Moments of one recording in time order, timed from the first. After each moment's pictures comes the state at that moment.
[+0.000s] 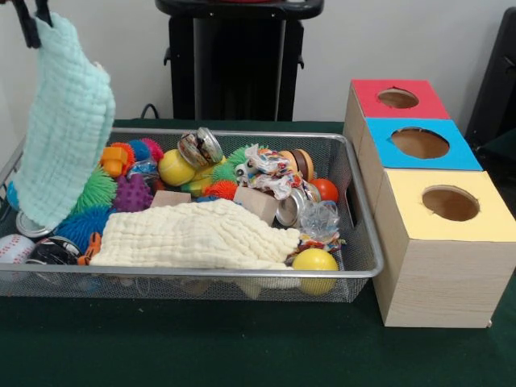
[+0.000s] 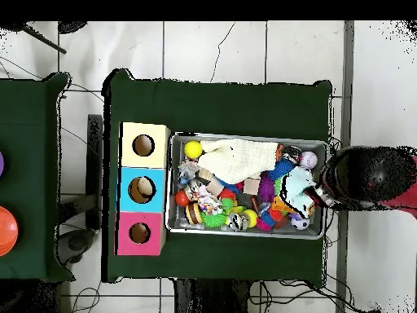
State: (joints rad) arm -0.86 -0.85 0.46 1.49 -0.44 1.21 0.76
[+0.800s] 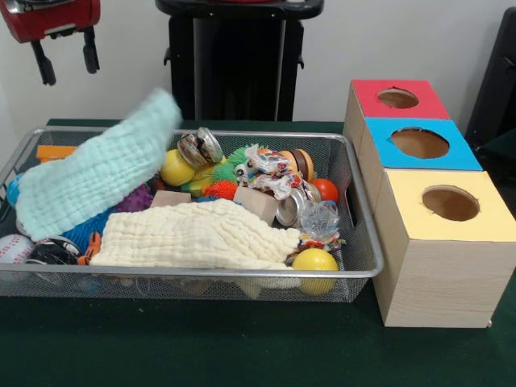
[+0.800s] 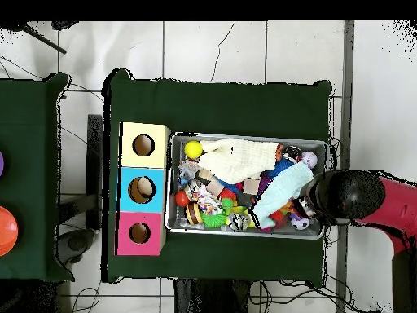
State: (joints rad) arm -0.83 -0.82 0.34 1.61 -0.42 1.03 0.90
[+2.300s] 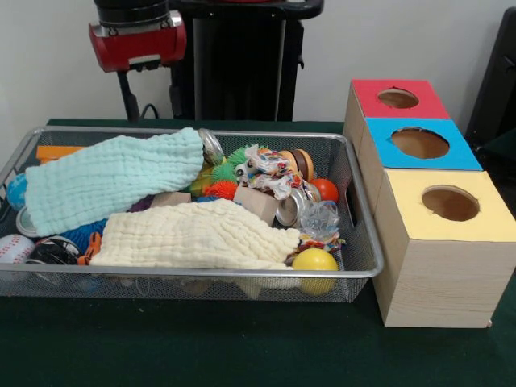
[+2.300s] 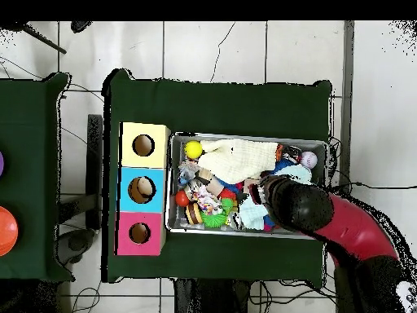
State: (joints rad) arm -0.70 -0.83 0.24 1.84 -0.09 0.55 0.99
